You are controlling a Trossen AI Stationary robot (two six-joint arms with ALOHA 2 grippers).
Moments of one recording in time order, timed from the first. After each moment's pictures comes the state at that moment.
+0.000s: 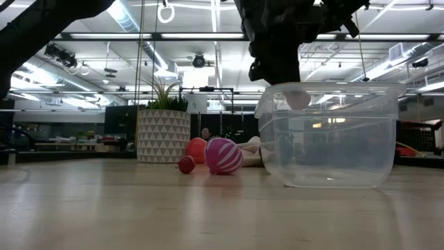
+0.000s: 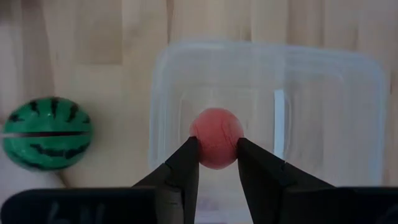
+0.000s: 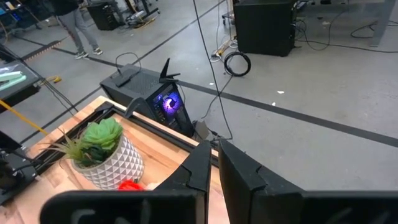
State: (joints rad) left arm -0.05 2.37 2.33 -1.11 0.11 -0.11; right arm -0.66 0.92 1.15 -0.59 0.13 0.32
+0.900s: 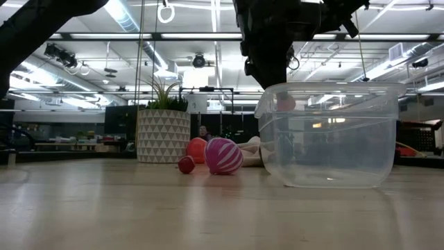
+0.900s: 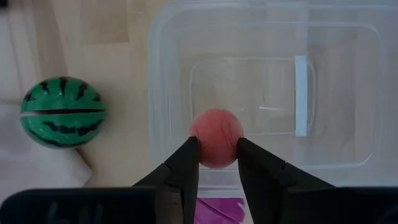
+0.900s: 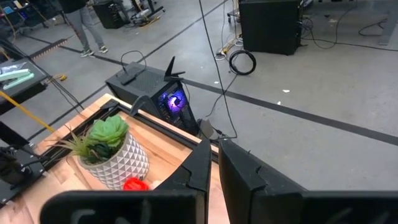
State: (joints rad) left arm -0.09 2.37 2.33 -1.19 -0.01 -0.04; right arm -0.66 0.92 1.15 -0.59 0.10 0.32
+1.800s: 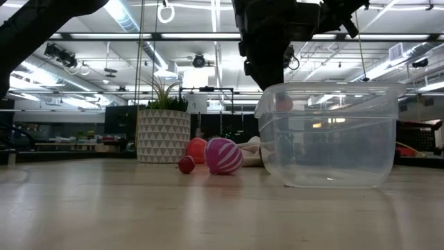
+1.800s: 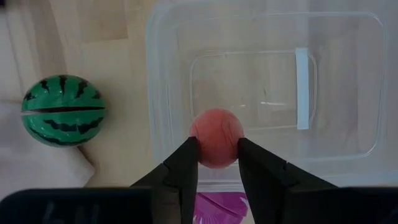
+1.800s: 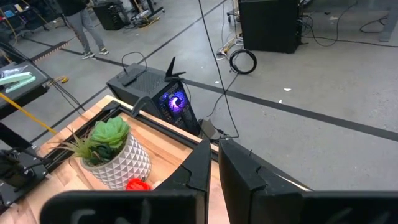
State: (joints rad) left arm -0.09 2.37 2.33 -1.21 -0.01 -0.01; right arm -0.66 0.92 1.15 -0.59 0.10 0.34
